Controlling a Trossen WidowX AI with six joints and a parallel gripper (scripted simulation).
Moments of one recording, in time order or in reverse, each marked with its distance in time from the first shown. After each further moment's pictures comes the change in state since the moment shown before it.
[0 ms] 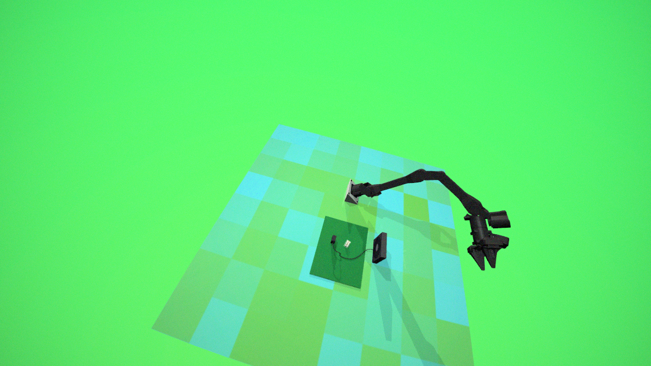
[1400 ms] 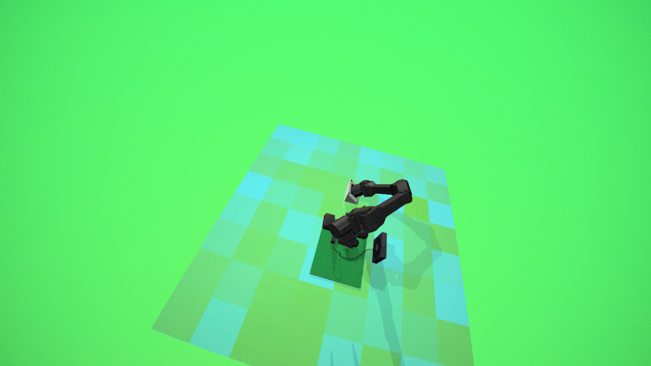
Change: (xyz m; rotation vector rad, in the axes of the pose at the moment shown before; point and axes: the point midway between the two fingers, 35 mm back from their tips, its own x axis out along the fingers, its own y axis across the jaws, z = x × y) arm -0.056 -0.143 -0.551 0.810 1.385 0.675
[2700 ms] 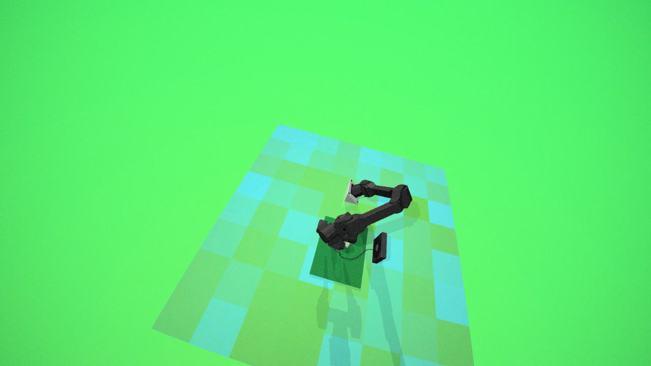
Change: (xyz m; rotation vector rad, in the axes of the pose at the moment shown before) arm 0.121 0.009 -0.013 0.105 -0.027 0.148
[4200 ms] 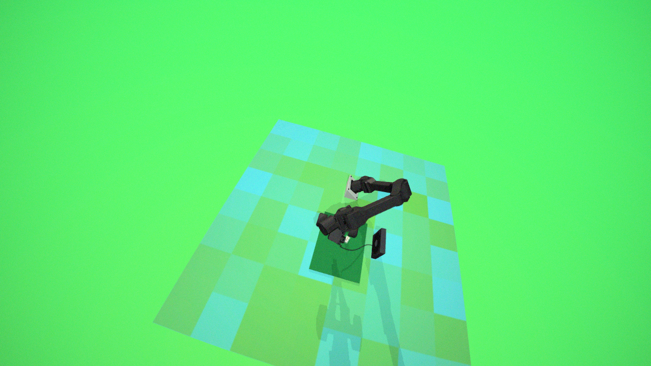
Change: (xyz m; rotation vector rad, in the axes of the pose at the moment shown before) arm -0.023 -0.001 0.000 0.010 -0.010 0.004
